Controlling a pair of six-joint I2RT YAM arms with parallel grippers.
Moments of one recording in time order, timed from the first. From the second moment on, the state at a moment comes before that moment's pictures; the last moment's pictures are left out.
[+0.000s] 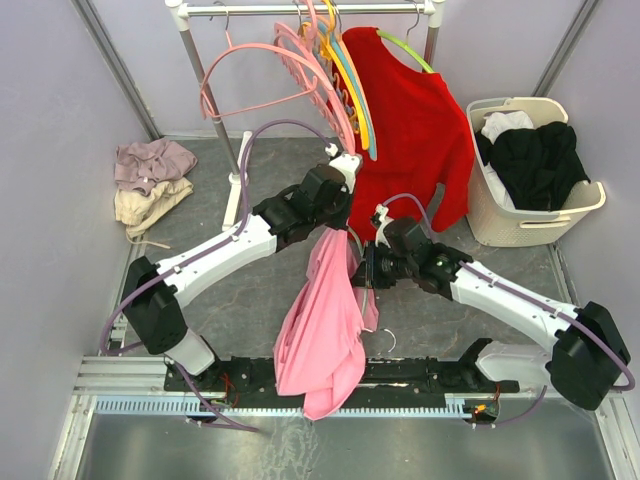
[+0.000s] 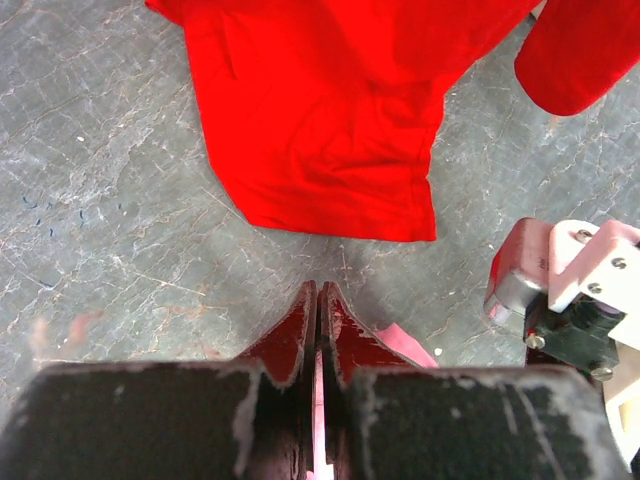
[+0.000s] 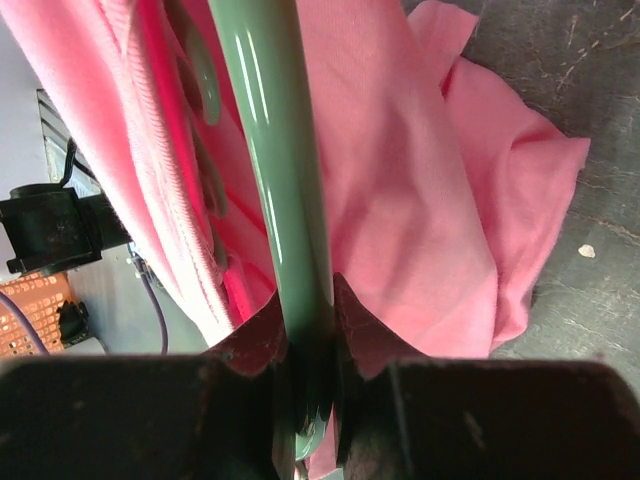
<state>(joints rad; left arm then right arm) -0.84 1.58 1.40 -0.40 -0.19 -0.25 0.75 1.21 0.78 -0.33 -0.29 0.76</state>
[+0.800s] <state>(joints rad) -0.84 1.55 1.40 -0.40 -0.21 -0.24 0.77 1.04 0.78 -0.45 -0.22 0.74</state>
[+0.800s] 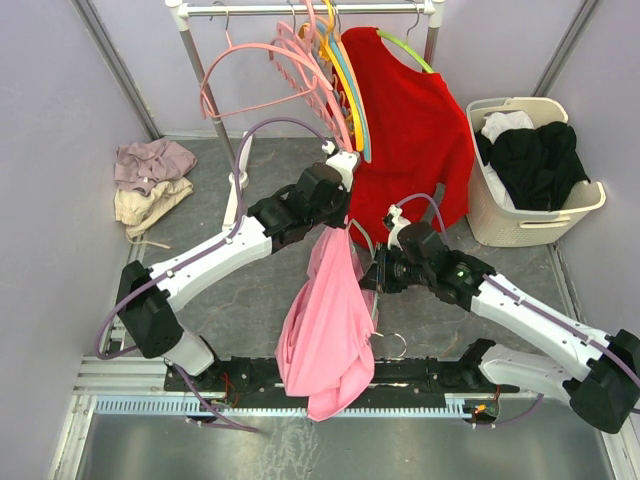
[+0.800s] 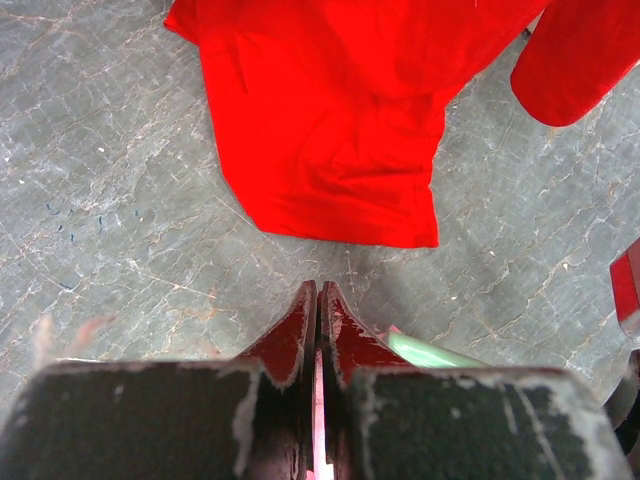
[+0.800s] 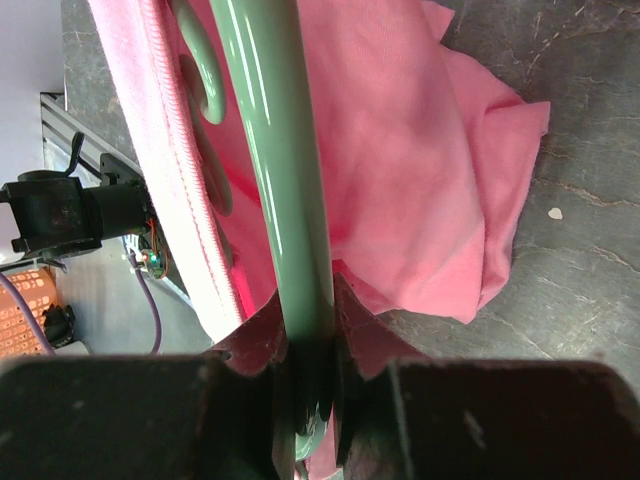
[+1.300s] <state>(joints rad) -0.84 1.56 1.41 -0.42 -0.20 -0.24 0.77 1.09 0.78 -0.42 -0.23 0.72</state>
